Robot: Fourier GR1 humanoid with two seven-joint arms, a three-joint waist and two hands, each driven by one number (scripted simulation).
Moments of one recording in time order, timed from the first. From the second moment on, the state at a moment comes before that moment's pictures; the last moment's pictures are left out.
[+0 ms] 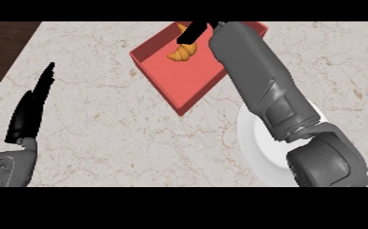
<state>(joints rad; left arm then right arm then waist) -0.18 0.34 0.14 -1.34 -0.26 0.06 0.07 -1.42 -0.02 -0.25 -0.23 0.75 -0.22 0.08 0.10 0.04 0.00</state>
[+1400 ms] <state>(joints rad) -0.15 0.33 0.17 -1.33 -0.26 0.08 0.05 -1.30 -0.29 -0.55 -0.25 0.45 -0.18 -0.32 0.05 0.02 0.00</state>
